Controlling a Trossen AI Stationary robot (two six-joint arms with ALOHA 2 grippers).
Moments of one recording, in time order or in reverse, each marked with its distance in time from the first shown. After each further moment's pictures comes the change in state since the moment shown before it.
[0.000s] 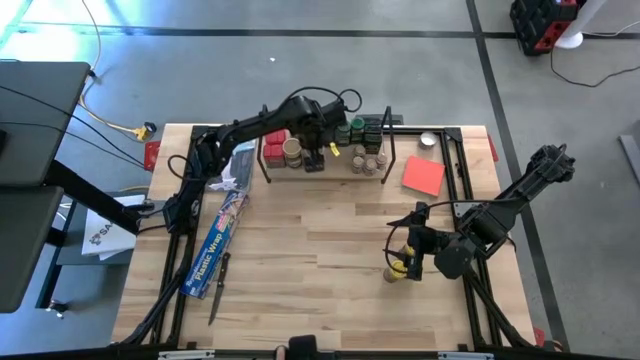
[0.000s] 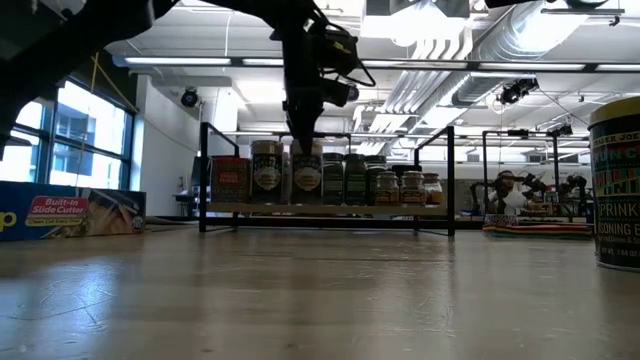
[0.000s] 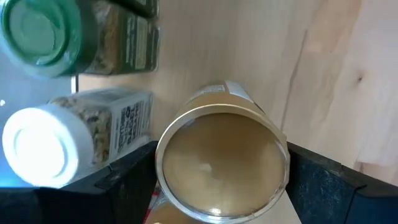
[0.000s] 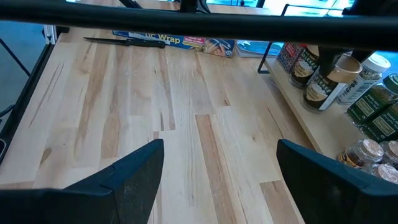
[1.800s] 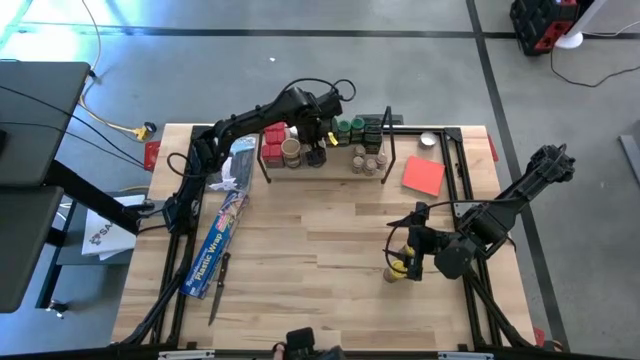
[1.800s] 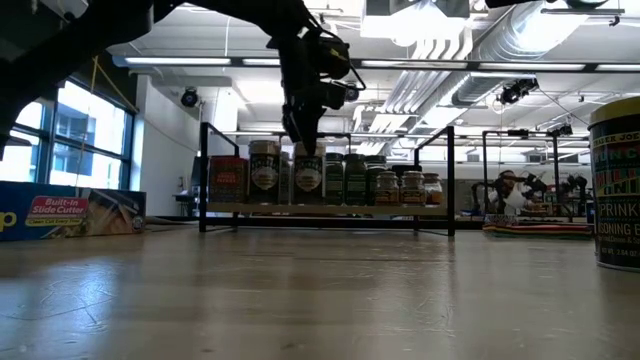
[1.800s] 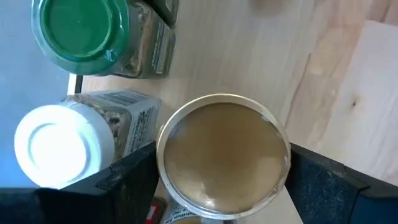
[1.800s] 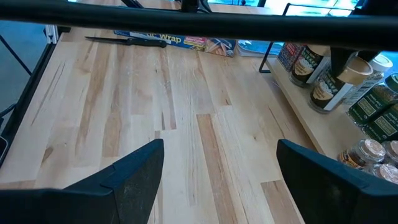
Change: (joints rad) left arm 0.060 0.000 0.000 0.036 0.095 -0.049; right arm 0.000 0.000 0.000 0.000 -0.005 -0.001
